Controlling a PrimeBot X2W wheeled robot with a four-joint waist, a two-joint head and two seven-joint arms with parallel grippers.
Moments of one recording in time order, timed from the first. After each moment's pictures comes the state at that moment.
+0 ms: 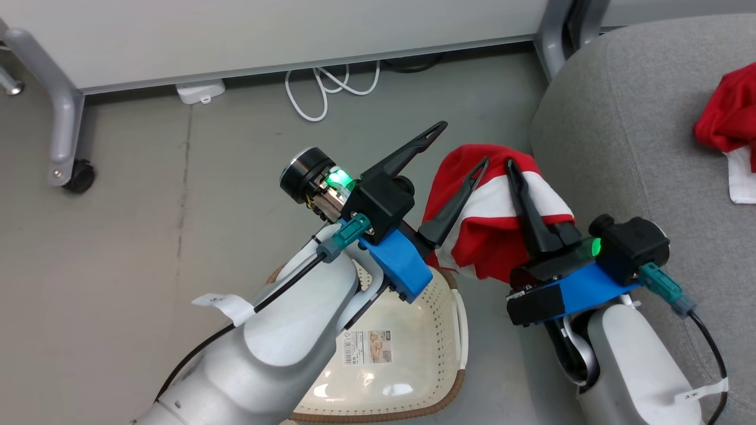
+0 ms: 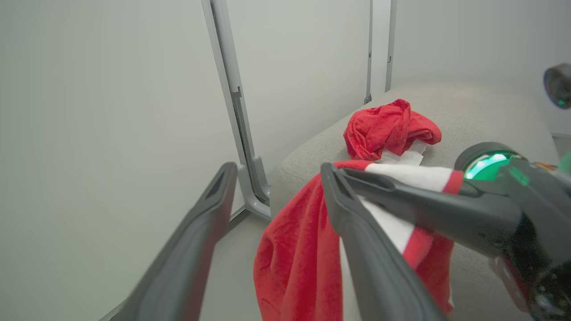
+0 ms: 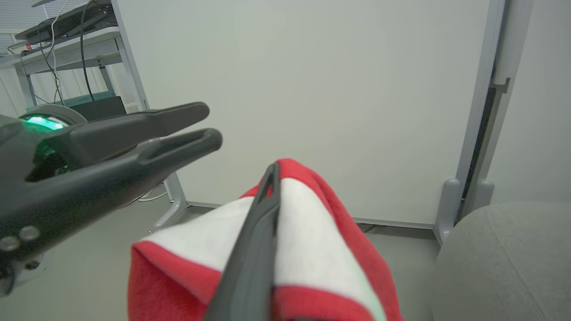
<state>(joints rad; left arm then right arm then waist) -0.78 0.07 -0.83 0.53 -0.37 -0.13 -0.26 -0.40 -0.05 0.22 0.25 0.17 0.13 -0.26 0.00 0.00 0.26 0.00</state>
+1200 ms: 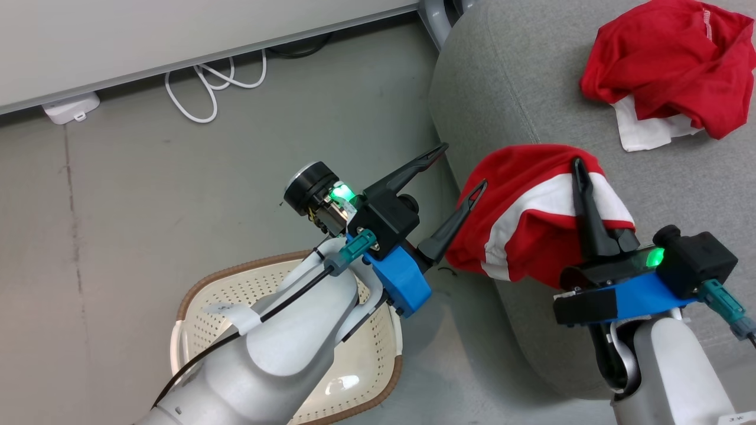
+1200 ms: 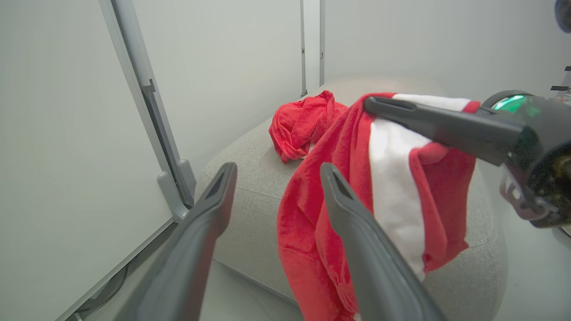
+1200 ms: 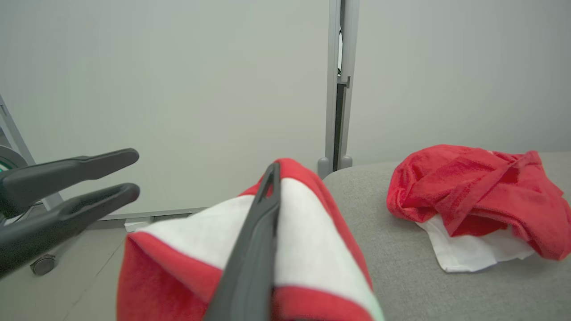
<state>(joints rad) -0.76 0.09 -0.88 0.55 -0.36 -0.13 -0.26 -0.31 -0.05 0.06 0.17 0.16 0.13 -0.26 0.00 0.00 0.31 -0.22</state>
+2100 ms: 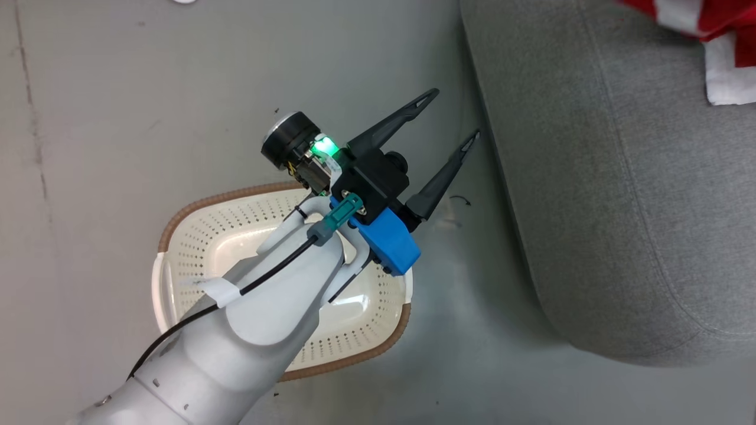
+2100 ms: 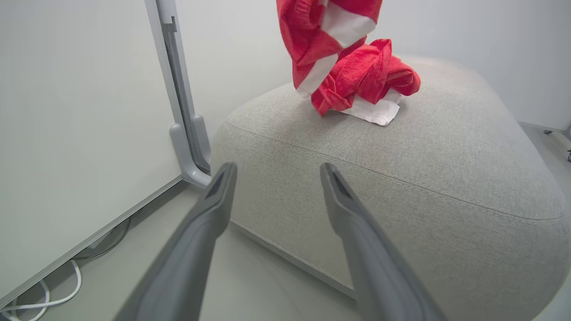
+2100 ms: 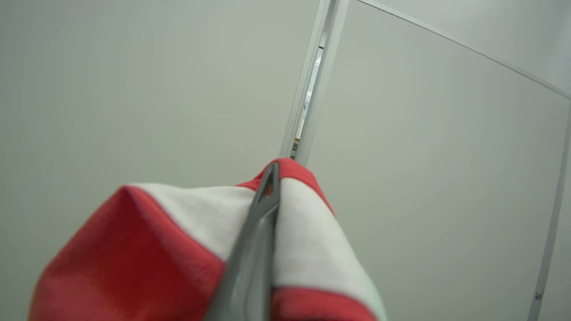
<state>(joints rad) -0.85 0.12 -0.85 0.52 -0.32 -0.12 -0.26 -0.85 -0.25 -0.18 0.00 0.09 0.13 -0.26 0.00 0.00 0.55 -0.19</state>
